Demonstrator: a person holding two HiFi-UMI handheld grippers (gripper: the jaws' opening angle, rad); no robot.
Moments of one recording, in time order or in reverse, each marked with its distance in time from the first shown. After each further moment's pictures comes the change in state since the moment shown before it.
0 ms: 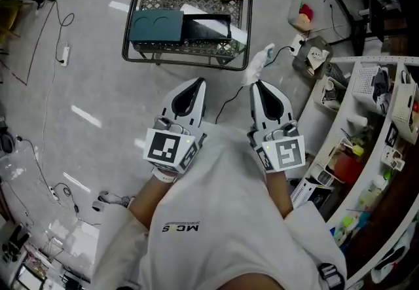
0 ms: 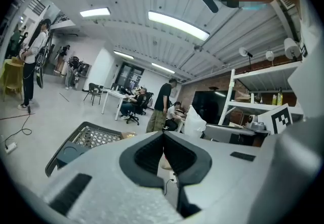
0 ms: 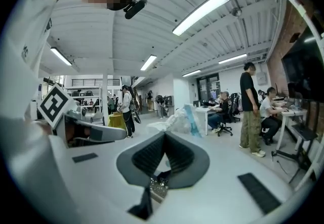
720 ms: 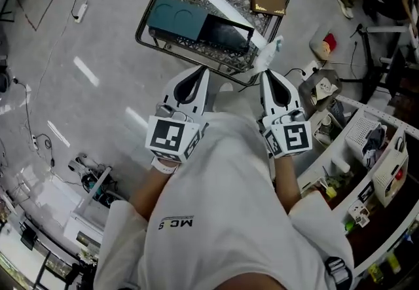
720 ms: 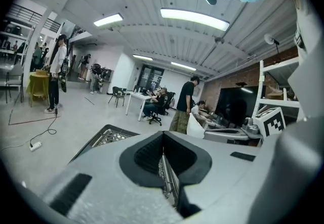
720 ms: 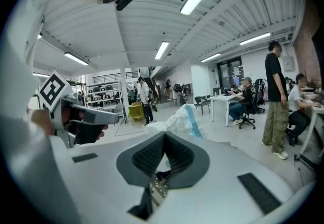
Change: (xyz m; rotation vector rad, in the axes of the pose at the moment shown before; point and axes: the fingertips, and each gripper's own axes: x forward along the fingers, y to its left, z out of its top) left arm 0.044 0.059 0.023 -0.024 0.006 0.287; right arm 0.108 -0.050 -0.019 -0.020 0.139 0.272
